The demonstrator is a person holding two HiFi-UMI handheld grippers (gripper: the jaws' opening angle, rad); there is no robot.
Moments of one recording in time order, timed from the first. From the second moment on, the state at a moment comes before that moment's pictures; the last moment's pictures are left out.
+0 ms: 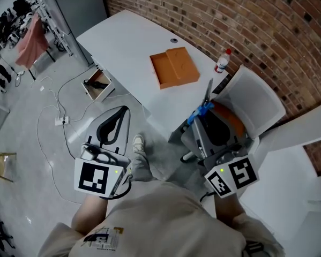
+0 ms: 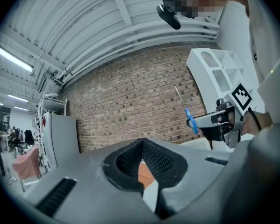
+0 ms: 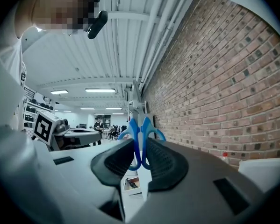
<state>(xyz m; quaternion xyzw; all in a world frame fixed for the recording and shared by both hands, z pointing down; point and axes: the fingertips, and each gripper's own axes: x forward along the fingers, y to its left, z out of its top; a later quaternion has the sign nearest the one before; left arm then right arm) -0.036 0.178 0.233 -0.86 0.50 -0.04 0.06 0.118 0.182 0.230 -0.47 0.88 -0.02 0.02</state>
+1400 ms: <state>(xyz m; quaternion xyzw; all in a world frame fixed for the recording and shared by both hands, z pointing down) -0.101 -0.226 0.274 -0.93 0.36 -0.07 0.01 0.023 -0.196 0.286 -0.56 0.82 -0.11 -0.07</state>
